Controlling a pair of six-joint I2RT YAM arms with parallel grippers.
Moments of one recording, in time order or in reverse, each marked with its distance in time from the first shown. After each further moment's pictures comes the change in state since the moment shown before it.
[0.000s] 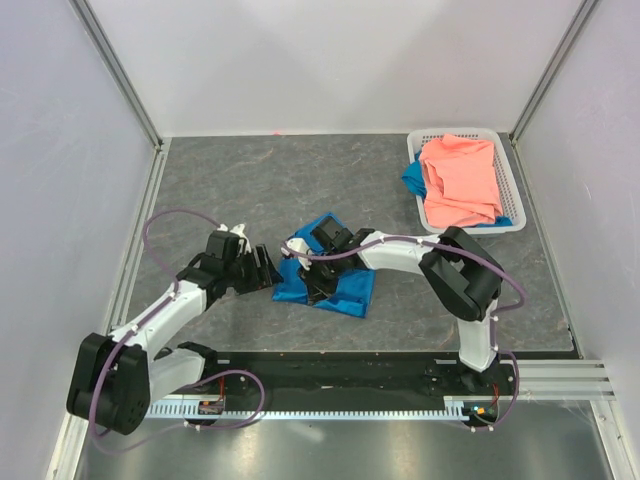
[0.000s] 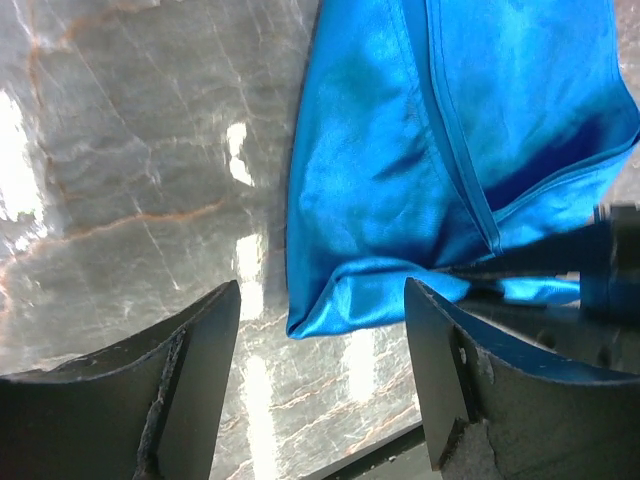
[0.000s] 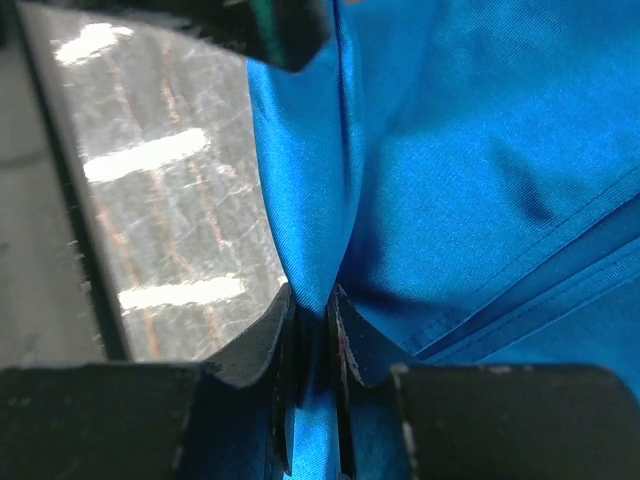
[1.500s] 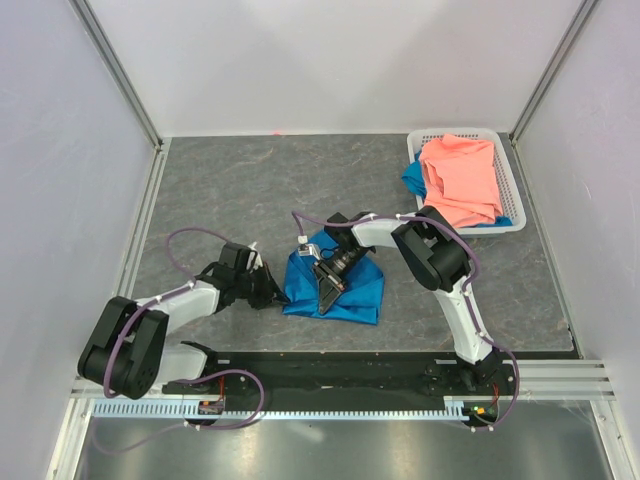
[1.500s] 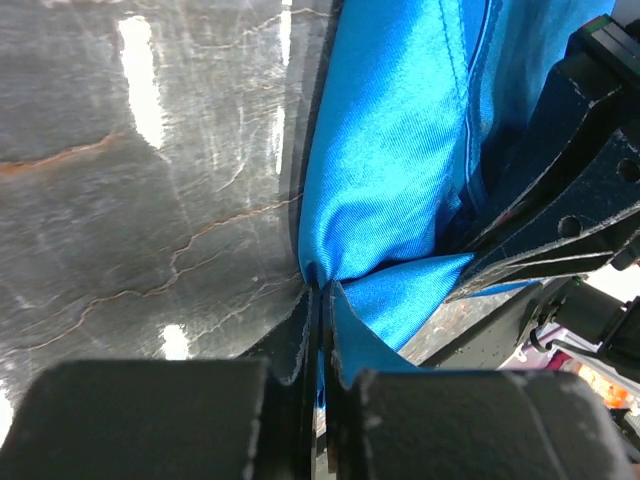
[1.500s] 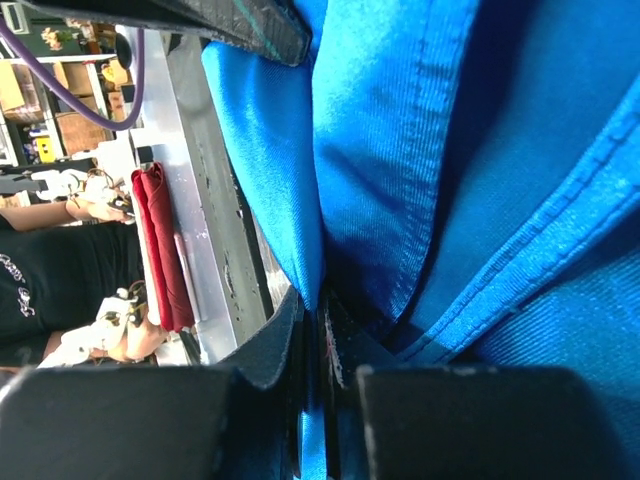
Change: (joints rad) left arm -0.048 0.179 -0.133 0.226 0.199 -0.177; right arm -0.182 0.326 0.237 -0.448 -0.536 -0.014
